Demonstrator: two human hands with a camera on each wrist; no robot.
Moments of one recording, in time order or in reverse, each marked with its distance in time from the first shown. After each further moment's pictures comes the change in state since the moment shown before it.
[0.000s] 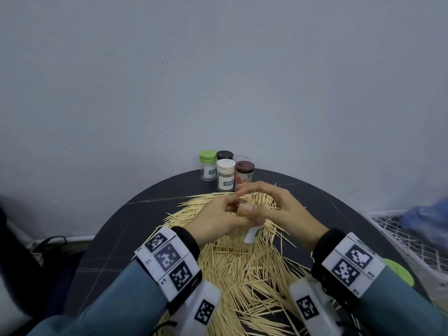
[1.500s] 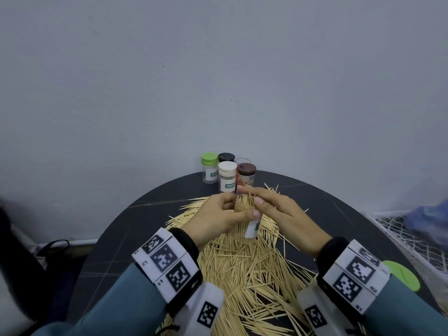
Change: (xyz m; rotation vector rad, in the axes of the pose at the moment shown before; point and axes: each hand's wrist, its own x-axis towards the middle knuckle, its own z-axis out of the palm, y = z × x) left_hand -0.003 0.006 -0.005 -0.154 0.038 0.017; right_hand -0.002 0.008 0.003 -0.095 -0.003 -0.049
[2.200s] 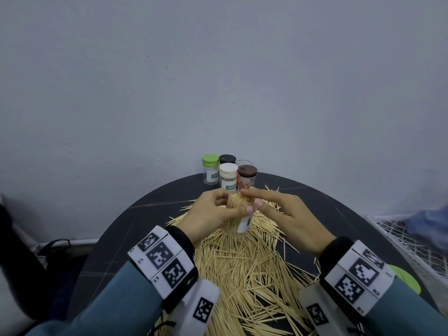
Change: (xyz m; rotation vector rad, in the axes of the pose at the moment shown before) left_hand 0.000 0.001 -0.008 0.010 0.124 -0.004; right_hand -0.002 -0.013 -0.006 -0.180 0.042 -0.012
